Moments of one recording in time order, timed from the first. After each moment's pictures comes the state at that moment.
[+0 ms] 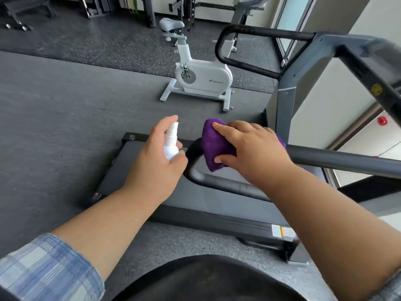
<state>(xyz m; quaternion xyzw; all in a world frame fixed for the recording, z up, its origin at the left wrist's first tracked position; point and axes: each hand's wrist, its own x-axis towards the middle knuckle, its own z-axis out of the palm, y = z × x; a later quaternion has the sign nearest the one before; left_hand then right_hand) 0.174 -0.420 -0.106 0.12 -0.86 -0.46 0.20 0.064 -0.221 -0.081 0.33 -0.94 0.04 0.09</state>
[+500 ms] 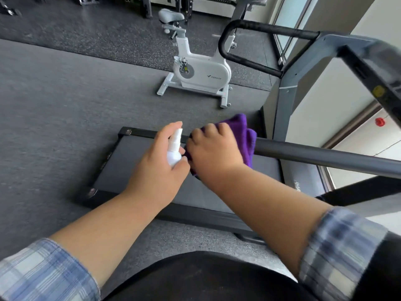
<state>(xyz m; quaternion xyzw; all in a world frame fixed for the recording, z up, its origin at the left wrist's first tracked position) 0.186 -0.445 -0.122 0.11 -0.86 -0.46 0.18 0.092 -0.325 -0.108 0.39 -0.89 -0.17 0.15</state>
